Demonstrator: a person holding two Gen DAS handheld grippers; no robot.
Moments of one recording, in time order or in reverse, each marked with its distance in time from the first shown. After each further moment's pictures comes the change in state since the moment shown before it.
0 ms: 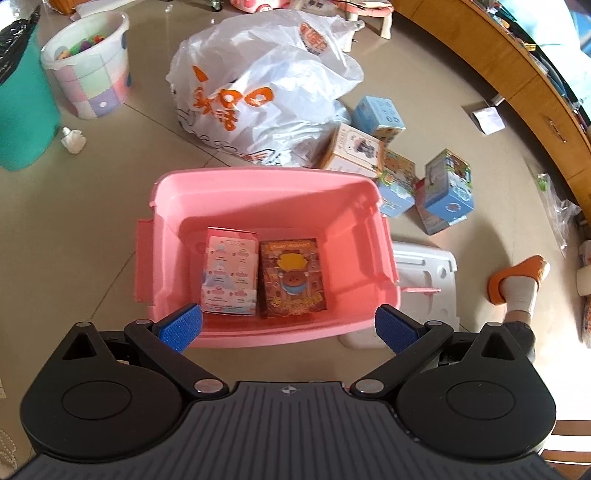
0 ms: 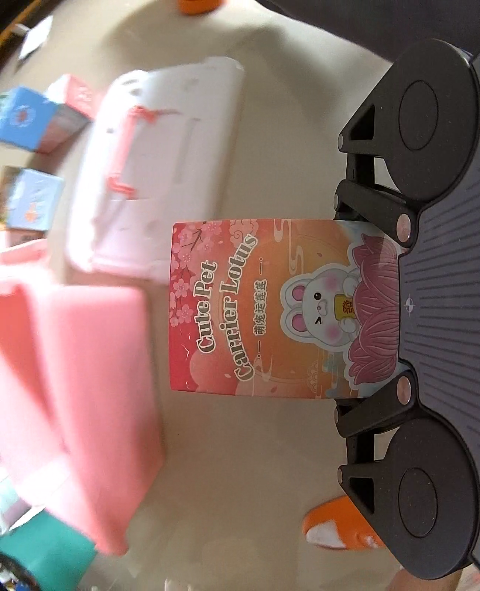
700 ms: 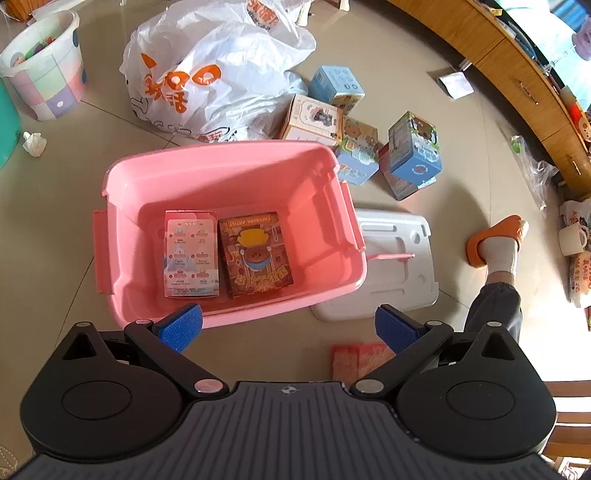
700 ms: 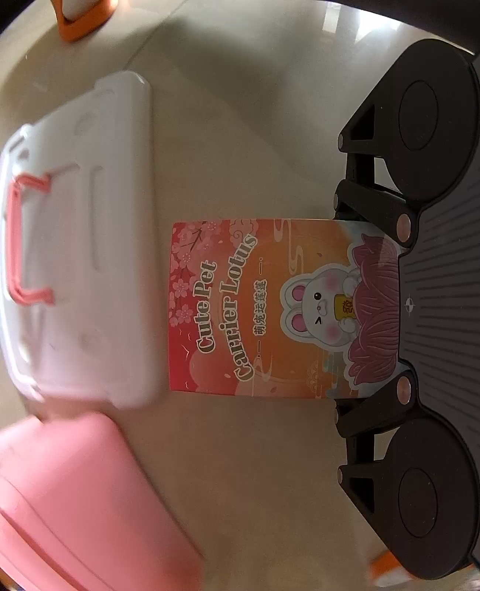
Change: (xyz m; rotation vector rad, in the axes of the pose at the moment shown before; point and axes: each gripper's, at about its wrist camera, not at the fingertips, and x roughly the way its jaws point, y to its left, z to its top) left arm 0.007 -0.028 -0.012 0.088 0.063 -0.074; right arm 0.091 -0.059 0.012 0.292 0.087 -0.020
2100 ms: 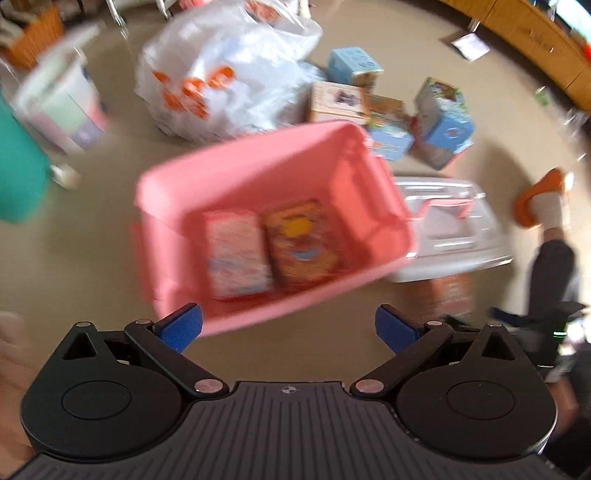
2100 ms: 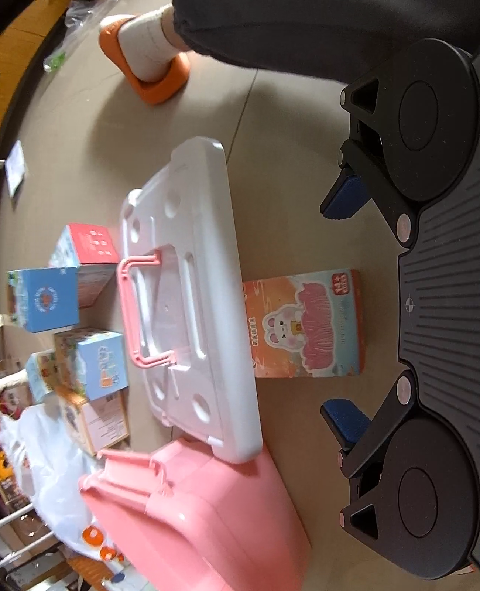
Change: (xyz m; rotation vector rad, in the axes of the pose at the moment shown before) left arm 0.016 -0.007 -0.015 0.163 0.020 0.161; right arm -0.074 -0.045 0.054 0.081 -0.344 -0.009
